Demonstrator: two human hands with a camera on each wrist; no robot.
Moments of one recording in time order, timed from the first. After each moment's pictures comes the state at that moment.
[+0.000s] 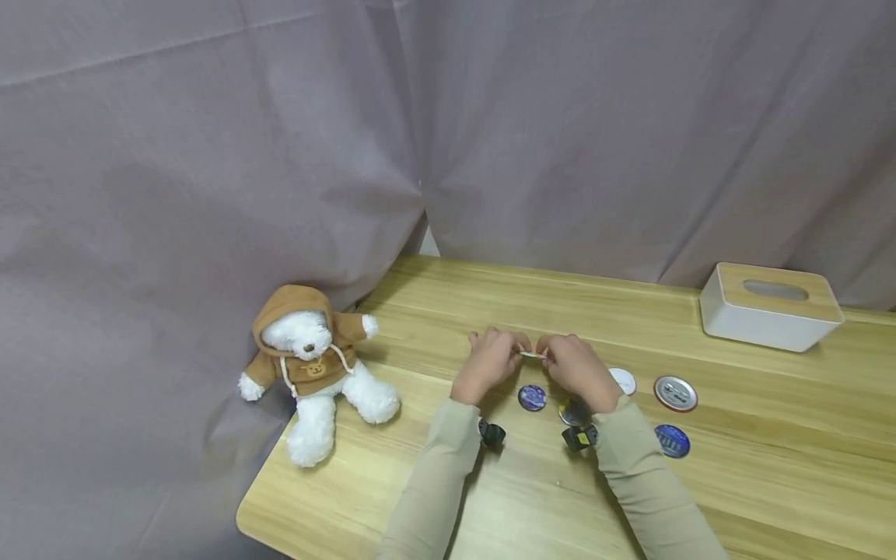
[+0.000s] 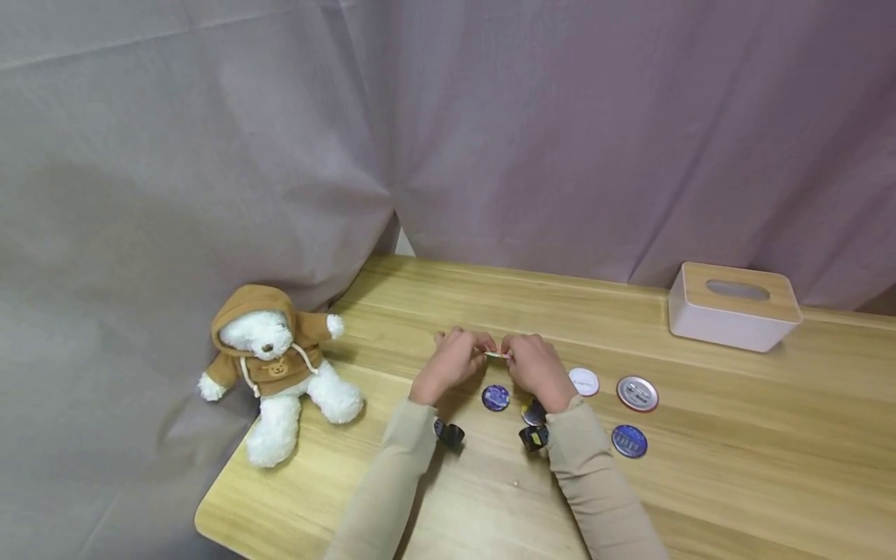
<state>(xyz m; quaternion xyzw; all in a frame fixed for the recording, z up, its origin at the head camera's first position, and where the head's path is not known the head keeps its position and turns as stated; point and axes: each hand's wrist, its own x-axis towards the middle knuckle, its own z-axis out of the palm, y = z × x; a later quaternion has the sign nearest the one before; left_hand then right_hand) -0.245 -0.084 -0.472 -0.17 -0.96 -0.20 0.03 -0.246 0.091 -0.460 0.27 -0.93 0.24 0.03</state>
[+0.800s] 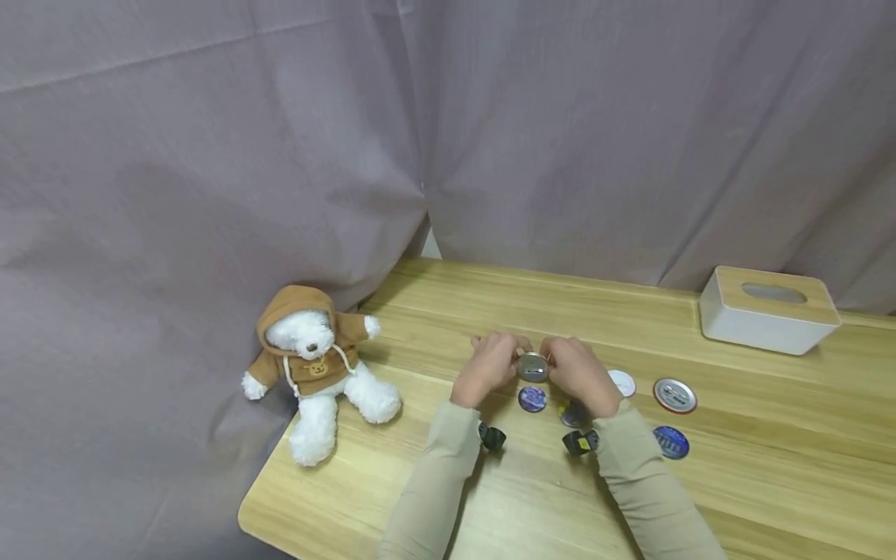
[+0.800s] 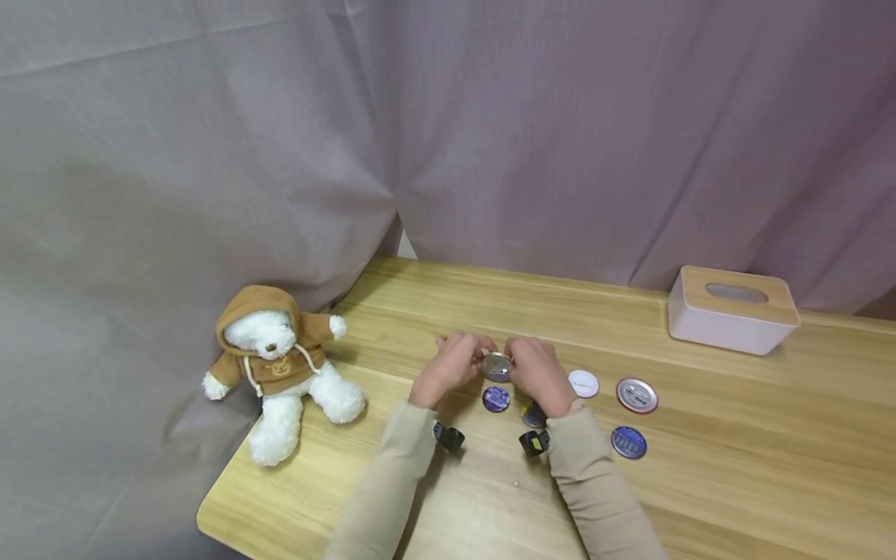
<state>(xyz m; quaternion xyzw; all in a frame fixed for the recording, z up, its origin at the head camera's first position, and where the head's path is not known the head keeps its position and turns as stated) -0.239 -0.082 -0.462 -0.18 -0.96 -0.20 0.01 -0.239 0.090 -0.456 0.25 -0.93 0.27 0.03</state>
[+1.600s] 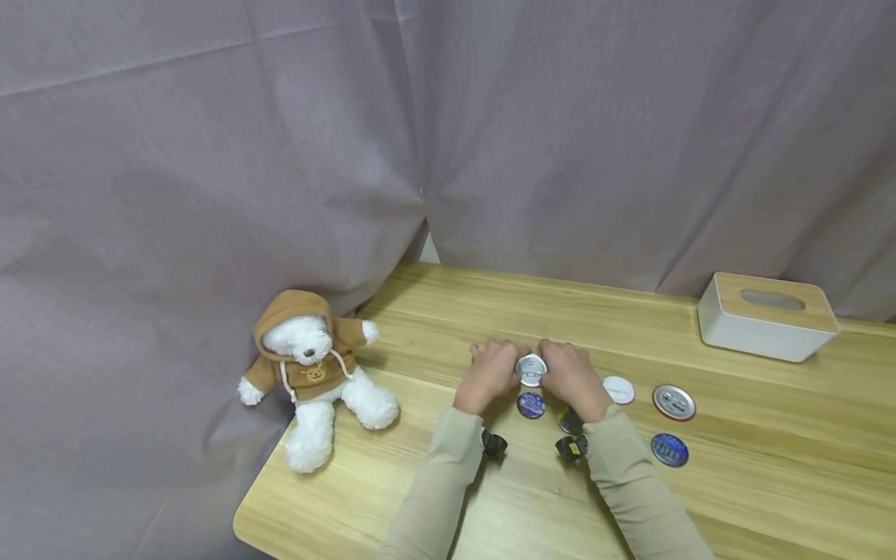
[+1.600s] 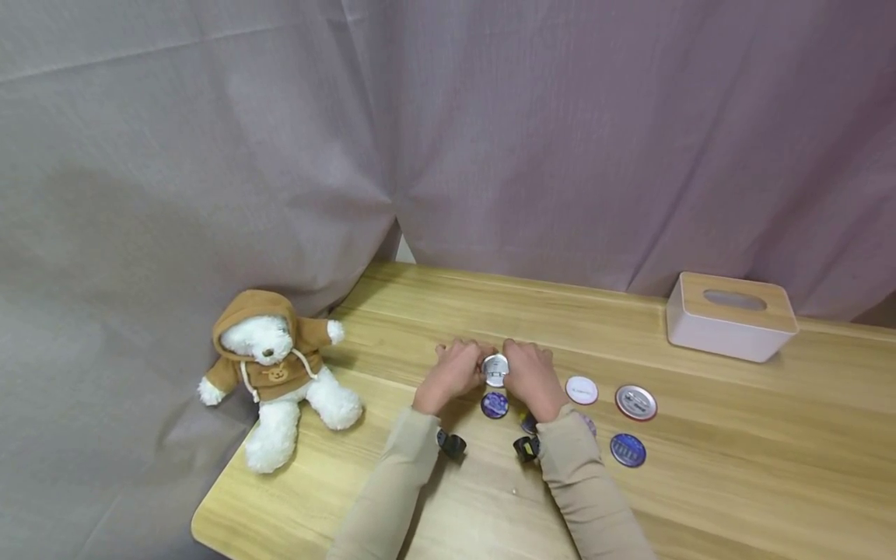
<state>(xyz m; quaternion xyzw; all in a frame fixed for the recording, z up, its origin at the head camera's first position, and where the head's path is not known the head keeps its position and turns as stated) -0.243 -0.076 -0.474 -0.17 -0.98 -0.14 0.02 -0.244 0.083 -0.464 0.22 -0.95 0.21 0.04</state>
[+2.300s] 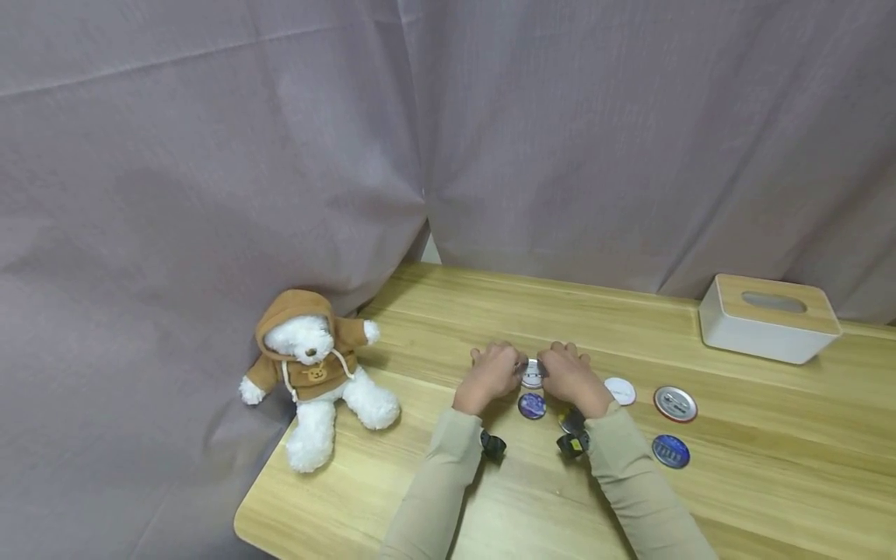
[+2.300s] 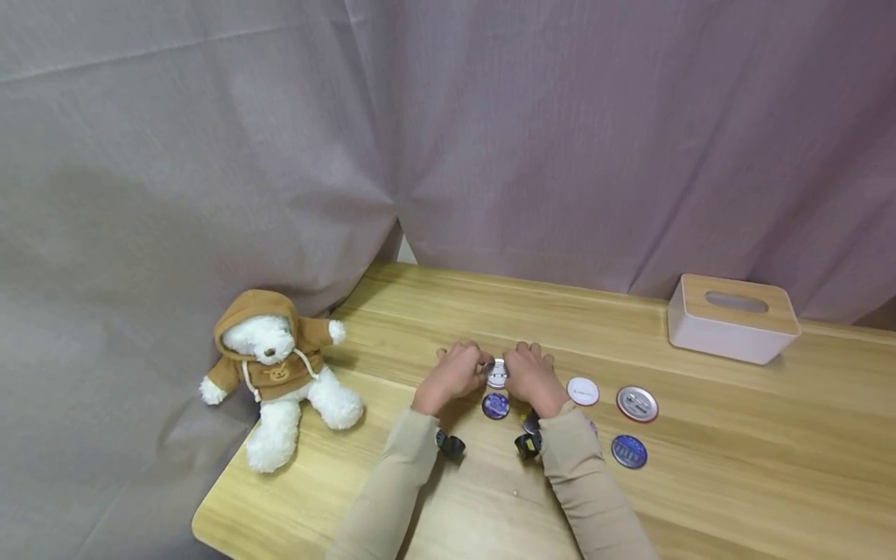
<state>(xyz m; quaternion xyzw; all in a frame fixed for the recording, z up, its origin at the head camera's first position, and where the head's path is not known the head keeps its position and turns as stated) -0.240 -0.079 -0.476 -0.16 -0.97 -0.16 0.00 -0.247 0.082 -0.466 0.22 -0.96 0.18 -0.06</state>
